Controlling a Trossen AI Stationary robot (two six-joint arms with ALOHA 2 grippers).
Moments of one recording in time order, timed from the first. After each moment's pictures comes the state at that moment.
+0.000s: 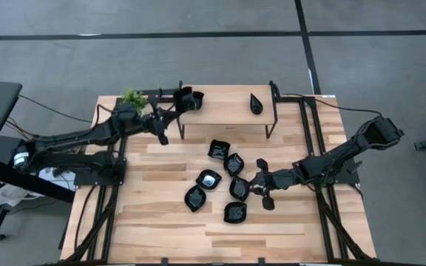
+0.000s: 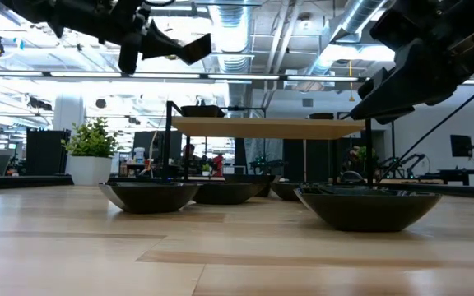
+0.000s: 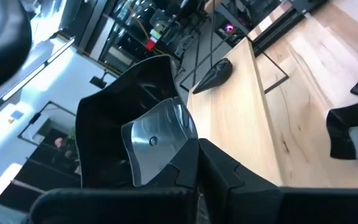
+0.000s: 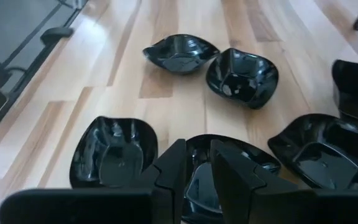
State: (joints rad) left arm 0.37 1.06 0.59 0.21 -0.01 0.97; right arm 0.39 1.22 0.40 0.32 0.23 0.28
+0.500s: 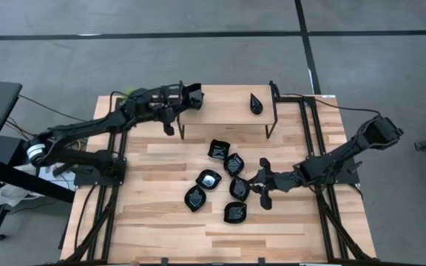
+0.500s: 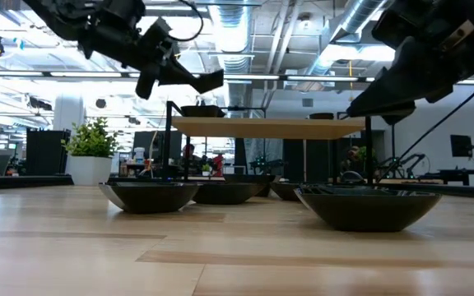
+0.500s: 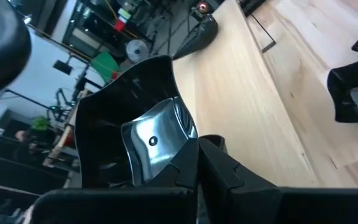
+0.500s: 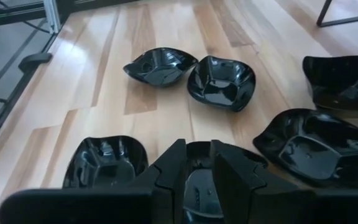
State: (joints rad) left arm 0.57 1.31 0.68 0.21 0.19 1.02; right arm 0.44 1.22 0.40 0.33 0.37 0.40
